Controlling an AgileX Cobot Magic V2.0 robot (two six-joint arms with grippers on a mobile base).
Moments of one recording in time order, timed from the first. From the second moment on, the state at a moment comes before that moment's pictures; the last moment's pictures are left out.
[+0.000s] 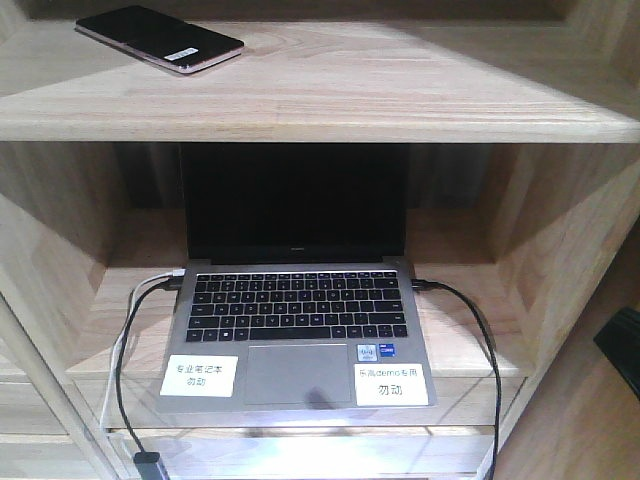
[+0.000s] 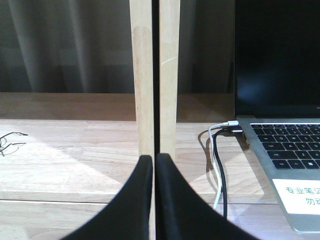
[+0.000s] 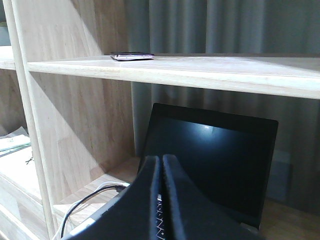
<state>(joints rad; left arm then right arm) 0.08 -0.02 0.03 -0.14 0.24 0.14 0.36 0.27 -0.35 1.15 0.27 -1.05</state>
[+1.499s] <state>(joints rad) 0.08 -0.02 0.03 -0.14 0.24 0.14 0.08 0.15 -0.24 0.16 0.34 0.00</state>
